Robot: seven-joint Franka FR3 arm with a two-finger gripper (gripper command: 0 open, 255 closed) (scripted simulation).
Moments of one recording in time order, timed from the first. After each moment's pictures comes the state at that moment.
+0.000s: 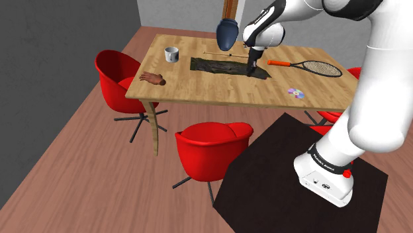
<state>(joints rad) 0.11 0.42 -0.55 -2.06 0.31 2.48 -1.39</state>
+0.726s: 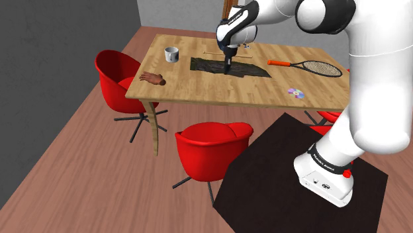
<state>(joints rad) 0.21 0.58 -0.49 -1.79 0.32 2.37 -1.18</state>
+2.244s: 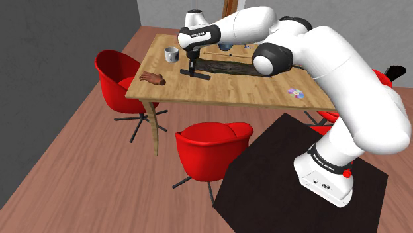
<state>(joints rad) 0.22 1.07 -0.40 -0.99 0.33 2.07 -0.88</state>
